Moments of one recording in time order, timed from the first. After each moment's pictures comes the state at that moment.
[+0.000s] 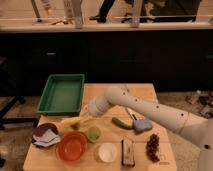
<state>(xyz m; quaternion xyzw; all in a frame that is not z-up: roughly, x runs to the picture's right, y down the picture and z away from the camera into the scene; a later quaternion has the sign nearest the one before) -0.119 0.141 0.760 -0.28 -0.40 0.01 0.88</state>
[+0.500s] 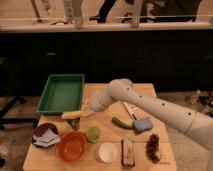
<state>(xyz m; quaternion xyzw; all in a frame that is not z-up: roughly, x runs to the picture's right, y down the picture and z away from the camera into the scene) -0.098 0.104 0.738 -0.25 -0.39 0.02 0.89</state>
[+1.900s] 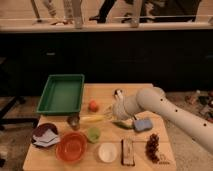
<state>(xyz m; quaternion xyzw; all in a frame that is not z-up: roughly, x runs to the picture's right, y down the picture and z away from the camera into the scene) 0.005 0.129 0.692 -0.22 -0.37 0.05 0.90</state>
